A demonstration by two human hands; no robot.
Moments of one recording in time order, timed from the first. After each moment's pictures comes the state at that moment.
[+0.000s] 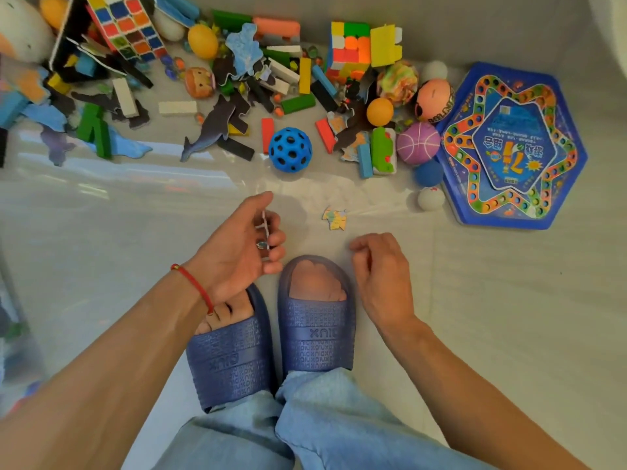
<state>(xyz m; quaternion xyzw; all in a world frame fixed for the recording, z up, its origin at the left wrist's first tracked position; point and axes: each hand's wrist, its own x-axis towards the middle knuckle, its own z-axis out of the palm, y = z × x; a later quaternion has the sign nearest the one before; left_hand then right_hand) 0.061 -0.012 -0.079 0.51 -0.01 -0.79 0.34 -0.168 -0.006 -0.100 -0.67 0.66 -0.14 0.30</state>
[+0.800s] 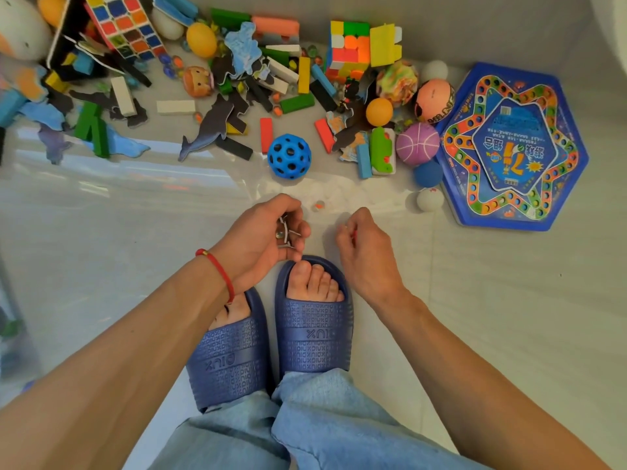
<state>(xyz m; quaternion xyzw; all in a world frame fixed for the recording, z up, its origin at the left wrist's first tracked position) 0.035 -0.033 -0.074 0.56 -0.08 -0.76 0.34 -0.145 -0.038 -0.096 -0.66 0.64 -0.09 0.39</state>
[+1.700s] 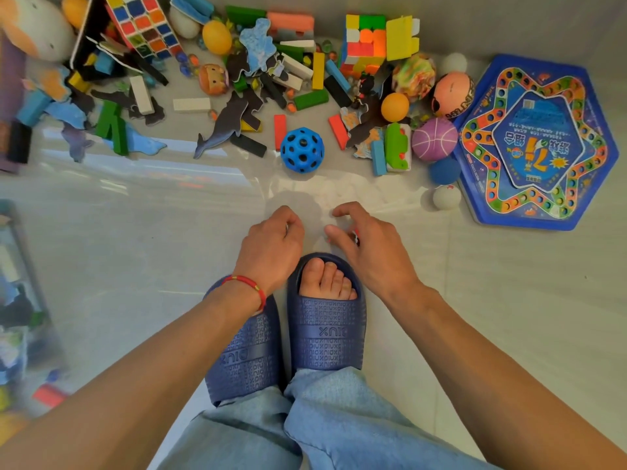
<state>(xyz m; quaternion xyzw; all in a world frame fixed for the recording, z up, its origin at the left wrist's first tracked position) 0.028 -0.007 -0.088 0.78 -0.41 -0.45 0.16 -0.143 -0.045 -0.104 -0.73 0.56 -0.05 0.38</state>
